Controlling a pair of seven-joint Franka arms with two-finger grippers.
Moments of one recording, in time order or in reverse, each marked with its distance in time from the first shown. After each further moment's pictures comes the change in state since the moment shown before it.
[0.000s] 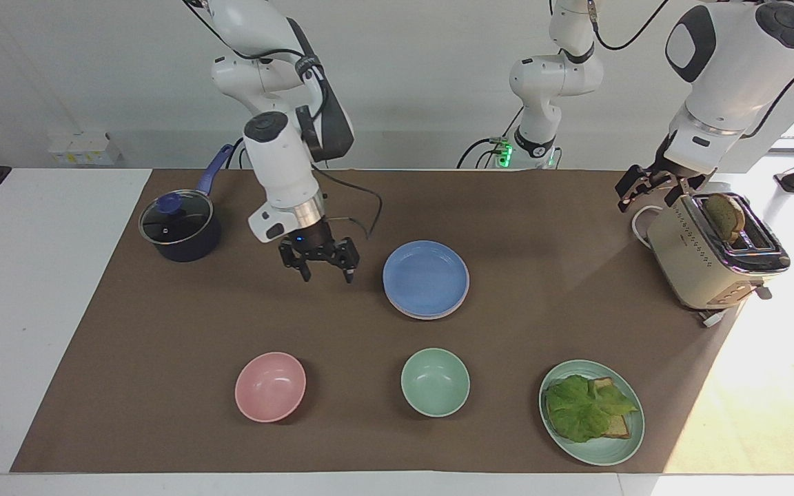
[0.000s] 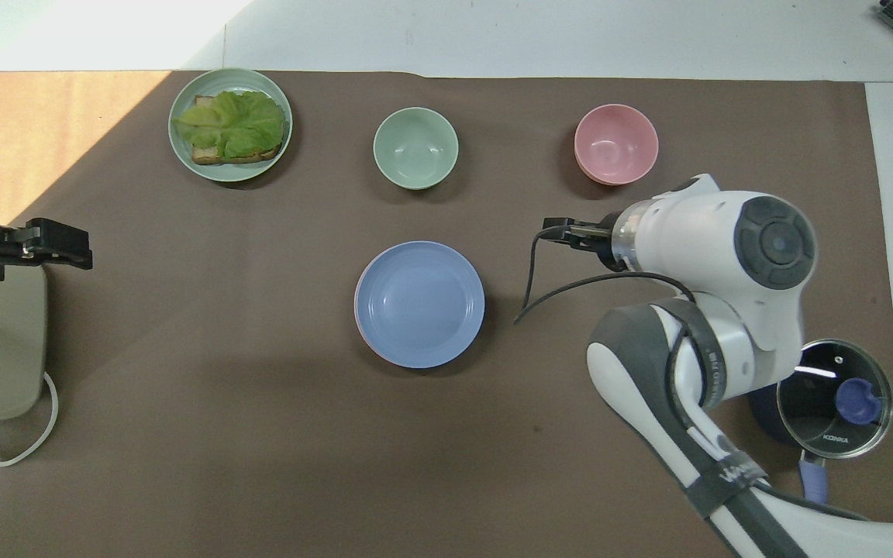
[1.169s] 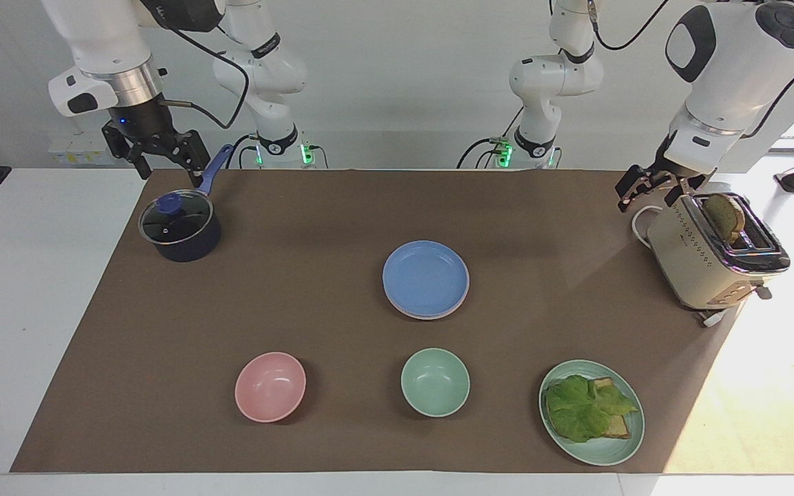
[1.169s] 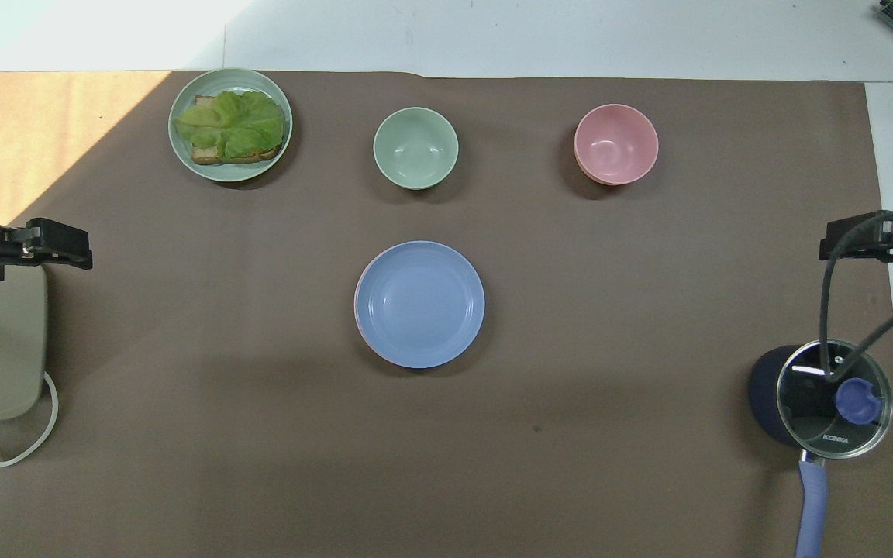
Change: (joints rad) left arm 0.000 0.000 0.000 0.000 0.000 0.000 0.000; right arm -0.279 -0.150 0.006 0.418 -0.115 -0.794 -0.276
